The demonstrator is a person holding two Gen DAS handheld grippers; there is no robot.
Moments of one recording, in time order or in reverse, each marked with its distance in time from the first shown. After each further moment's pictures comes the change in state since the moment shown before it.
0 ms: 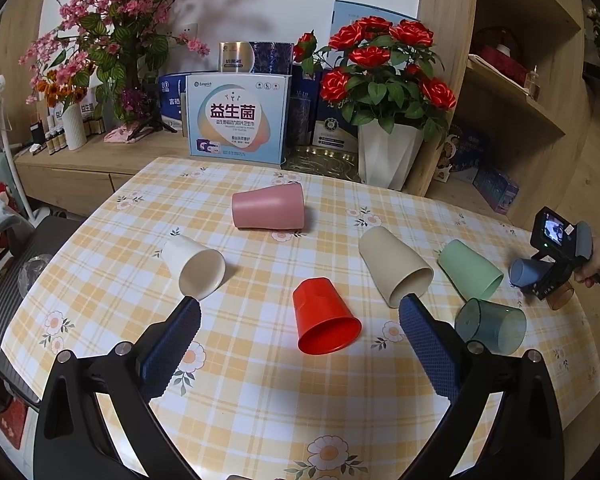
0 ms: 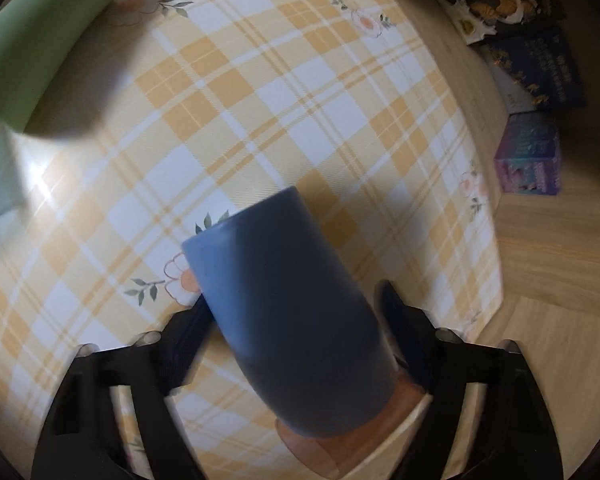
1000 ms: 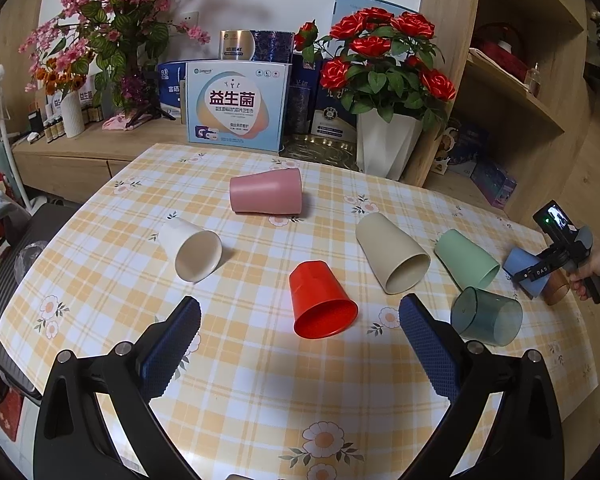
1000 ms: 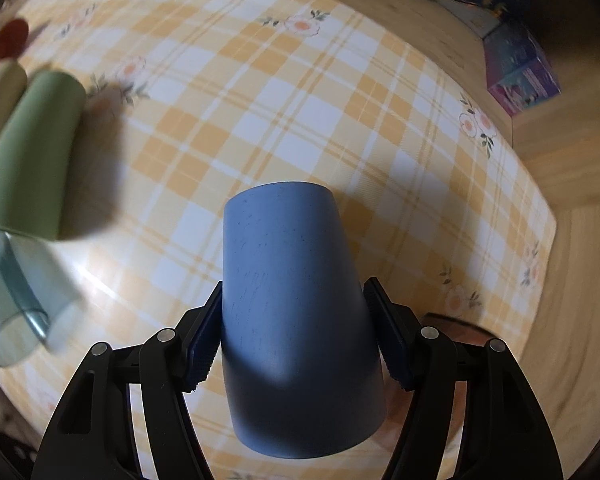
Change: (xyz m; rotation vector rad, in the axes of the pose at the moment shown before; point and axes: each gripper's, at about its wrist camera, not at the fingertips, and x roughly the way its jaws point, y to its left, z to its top) left arm -0.002 0.001 -0.009 -0.017 0.033 -0.015; right arm -0.004 -0.030 -0.012 0.400 -0.098 0.227
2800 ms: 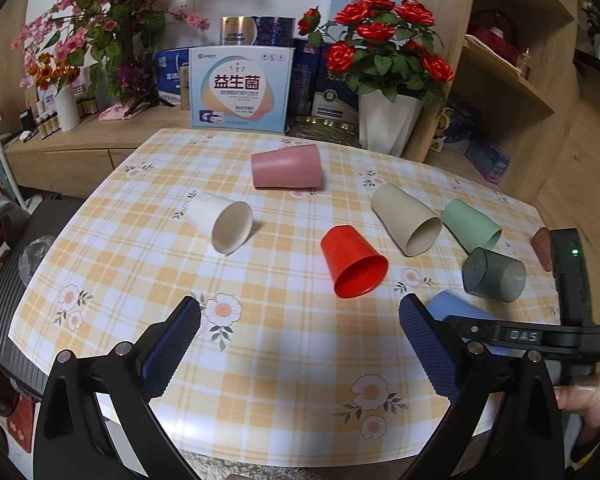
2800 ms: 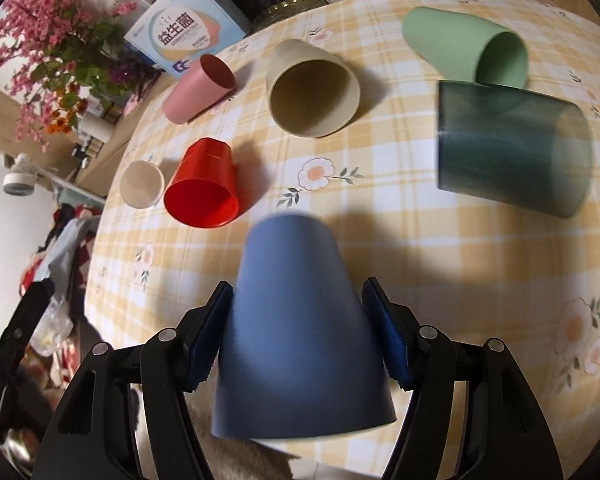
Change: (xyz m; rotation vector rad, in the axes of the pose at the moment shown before) left arm -0.019 0.049 -0.019 0.039 0.065 -0.032; right arm -0.063 0.300 -0.091 0.460 -0.297 0.548
